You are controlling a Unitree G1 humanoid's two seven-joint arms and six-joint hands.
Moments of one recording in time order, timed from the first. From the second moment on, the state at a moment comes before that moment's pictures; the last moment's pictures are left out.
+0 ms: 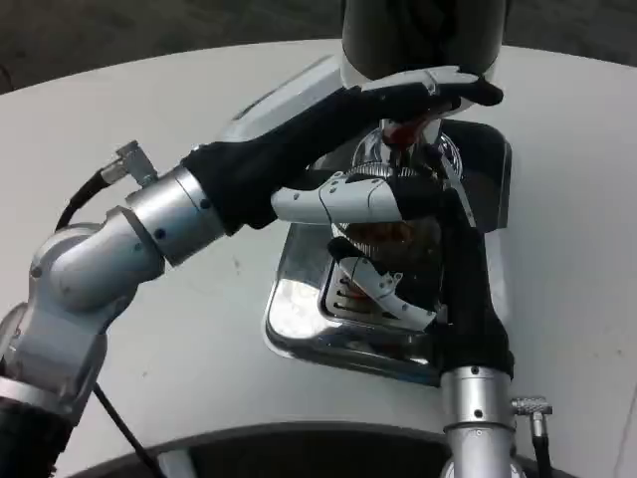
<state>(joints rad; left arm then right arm) -0.79 0.50 -0.15 0.24 0.03 -0.48 -0.55 -0.41 0.09 0.14 0.39 -0.36 -0.37 -0.46</state>
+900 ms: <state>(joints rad) -0.74 0.45 -0.10 0.22 -0.08 -0.38 -0.56 -0.43 0.08 0.12 0.40 -0.37 -0.36 -0.51</state>
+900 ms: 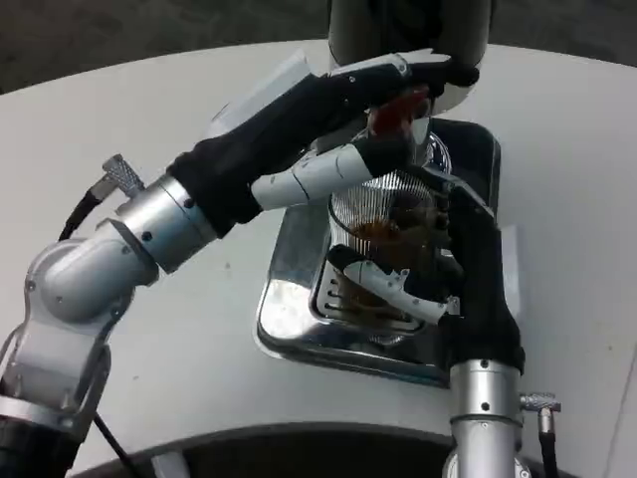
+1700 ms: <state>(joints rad) -0.71 0.38 -0.01 0.20 -0.36 -0.16 -0.65 -0.44 0.06 0.12 0.39 -0.40 -0.32 -0.52</state>
